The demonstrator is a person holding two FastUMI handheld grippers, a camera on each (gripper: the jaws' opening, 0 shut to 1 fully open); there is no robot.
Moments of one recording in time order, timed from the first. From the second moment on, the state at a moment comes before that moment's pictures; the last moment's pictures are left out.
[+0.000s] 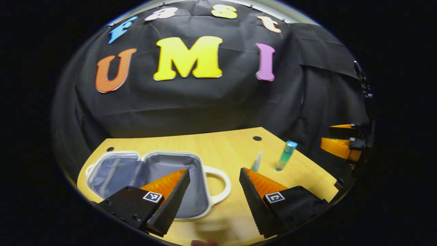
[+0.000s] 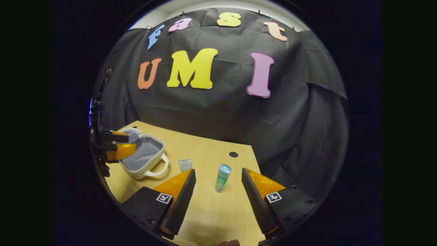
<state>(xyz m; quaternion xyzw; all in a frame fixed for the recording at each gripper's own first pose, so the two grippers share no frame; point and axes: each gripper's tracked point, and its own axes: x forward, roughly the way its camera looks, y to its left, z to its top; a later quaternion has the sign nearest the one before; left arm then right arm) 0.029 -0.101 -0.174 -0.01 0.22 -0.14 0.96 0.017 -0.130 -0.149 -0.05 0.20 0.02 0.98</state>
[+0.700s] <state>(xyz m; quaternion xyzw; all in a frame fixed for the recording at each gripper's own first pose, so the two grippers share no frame) 0.080 -0.211 -0.291 -0.03 0.31 -0.19 0.93 0.005 -0.226 -0.192 -0.02 0.27 -0.04 0.96</state>
